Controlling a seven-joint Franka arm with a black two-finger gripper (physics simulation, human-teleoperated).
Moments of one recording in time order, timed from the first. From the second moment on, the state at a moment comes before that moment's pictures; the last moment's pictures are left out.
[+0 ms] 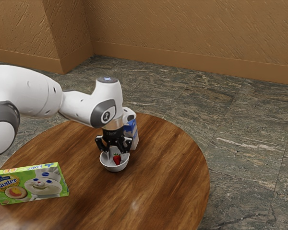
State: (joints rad) arm -0.31 0.44 0.25 -1.91 -0.08 2.26 -0.42
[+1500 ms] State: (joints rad) arm -0.33 0.36 0.25 -1.93 -0.08 2.25 -0.49
